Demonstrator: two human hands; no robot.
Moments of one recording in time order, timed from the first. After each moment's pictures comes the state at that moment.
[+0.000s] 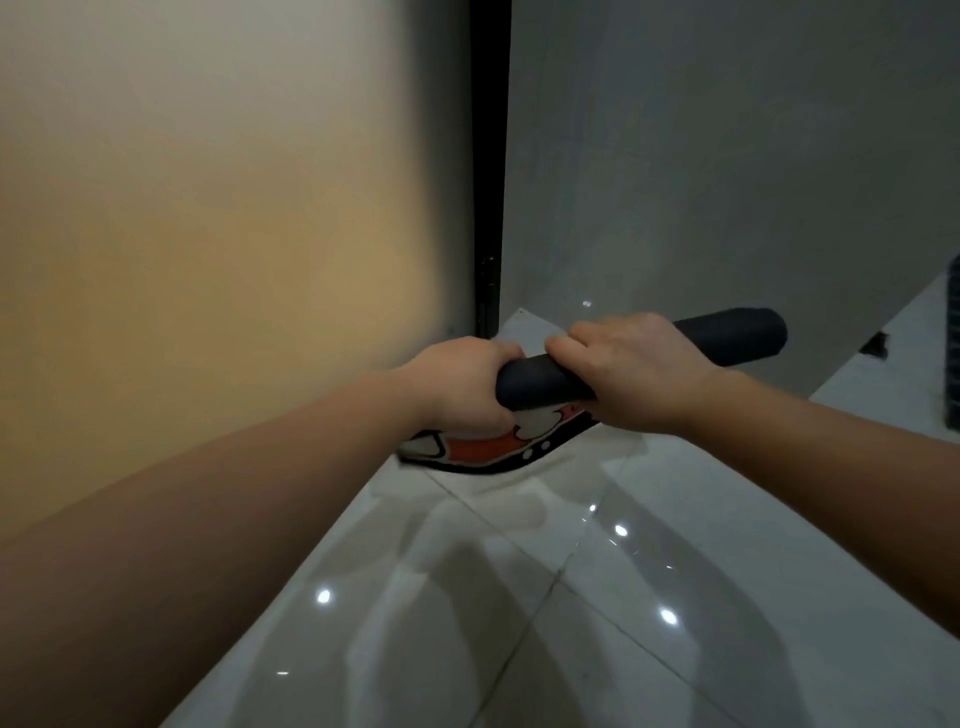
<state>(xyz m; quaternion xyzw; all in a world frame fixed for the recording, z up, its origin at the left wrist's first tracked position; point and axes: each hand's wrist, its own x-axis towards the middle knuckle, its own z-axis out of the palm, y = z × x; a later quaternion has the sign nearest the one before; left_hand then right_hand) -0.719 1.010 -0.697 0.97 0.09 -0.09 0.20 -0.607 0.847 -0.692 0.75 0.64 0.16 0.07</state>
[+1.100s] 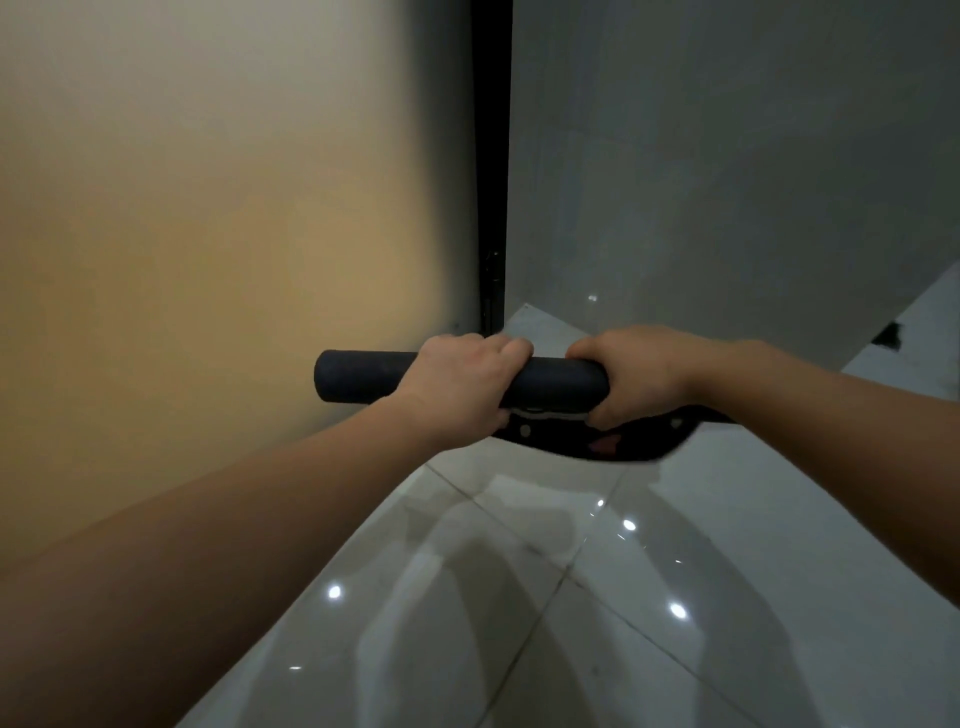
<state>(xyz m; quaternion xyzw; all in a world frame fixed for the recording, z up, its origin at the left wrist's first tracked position) -0.729 1.013 -0.720 0.99 0.03 0.09 -0.04 -0.599 0.856 -0.680 0.84 0.51 -0.20 0.02</state>
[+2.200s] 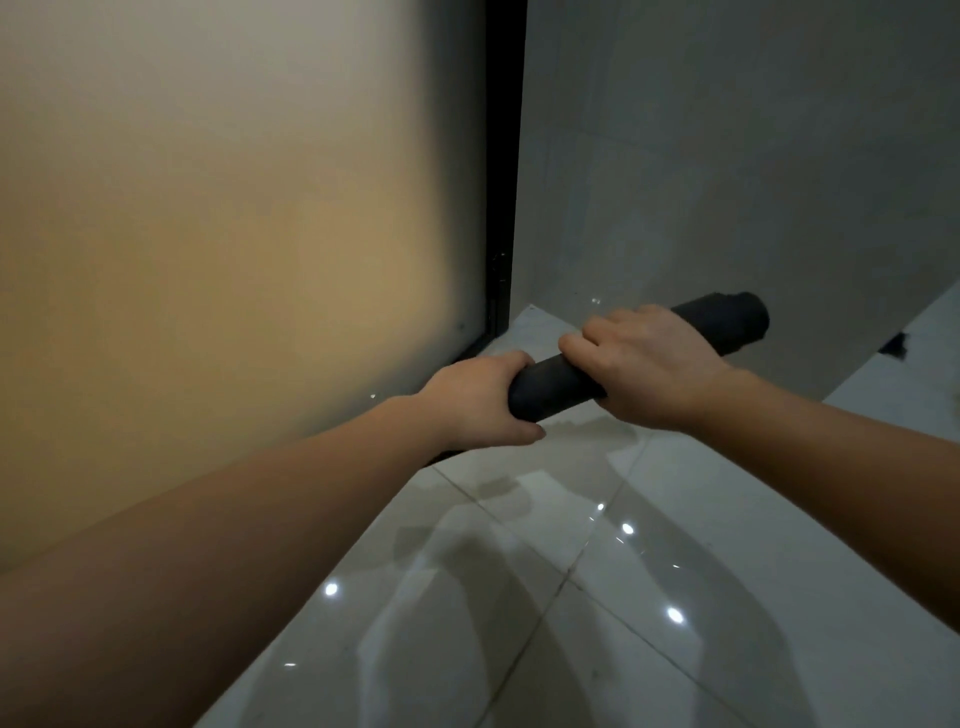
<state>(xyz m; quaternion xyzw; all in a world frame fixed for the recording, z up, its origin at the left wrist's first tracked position) -0.725 1.009 -0.728 0.96 0.12 -0.04 0.23 -0.605 0.851 -0.699 0.74 0.64 0.17 0.09</state>
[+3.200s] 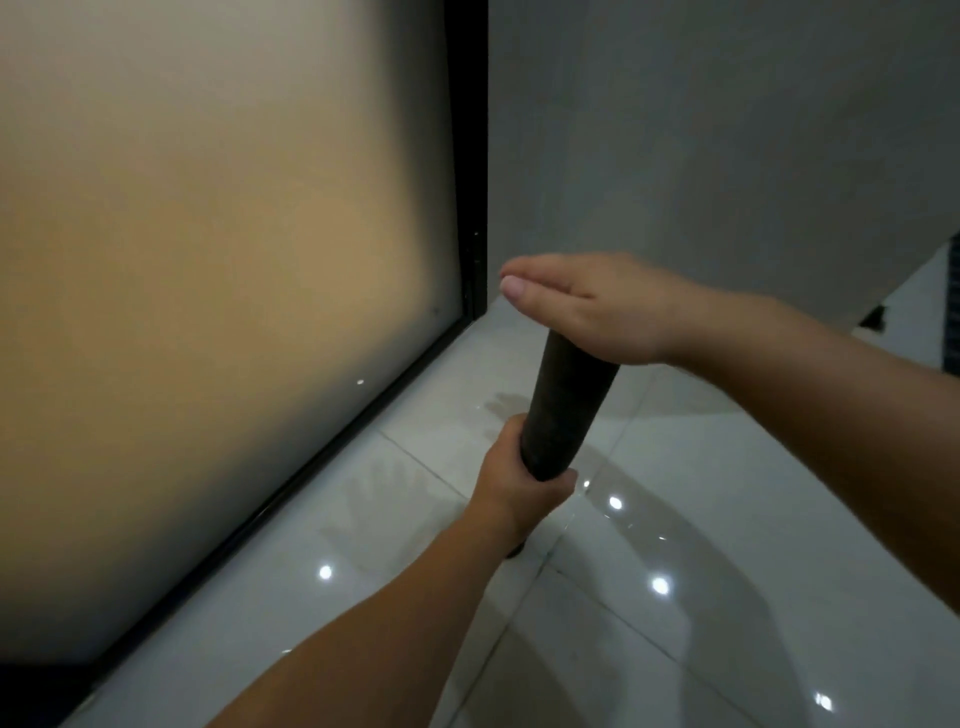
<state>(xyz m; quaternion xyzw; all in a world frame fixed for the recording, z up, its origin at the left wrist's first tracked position) -0.736 0.915 -0.810 0.72 0.27 0.10 0.63 -0.634 0.863 -0.619 0.83 0.51 -0.17 -0.17</state>
